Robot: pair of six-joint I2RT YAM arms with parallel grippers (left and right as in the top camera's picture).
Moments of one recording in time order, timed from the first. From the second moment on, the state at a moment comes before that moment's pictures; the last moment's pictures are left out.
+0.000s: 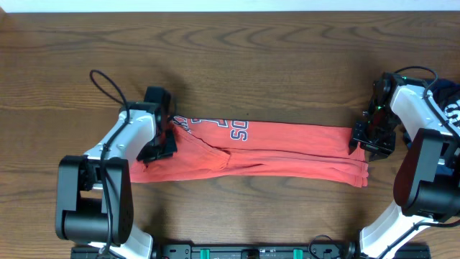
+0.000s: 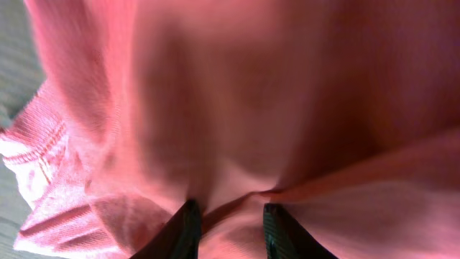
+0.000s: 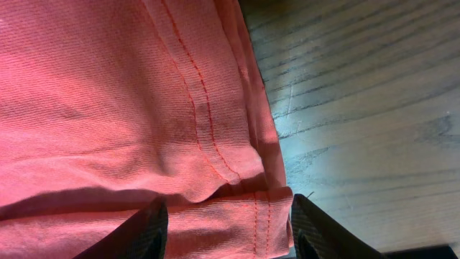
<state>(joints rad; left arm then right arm) -0.09 1.74 0.98 -0.88 -0.13 -0.41 -0.18 1.91 1.26 -1.21 0.00 0.21</state>
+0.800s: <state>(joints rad) -0.07 1.59 1.03 -0.98 -0.11 -0.44 -0.18 1.91 1.22 -1.16 -0.01 0.19</state>
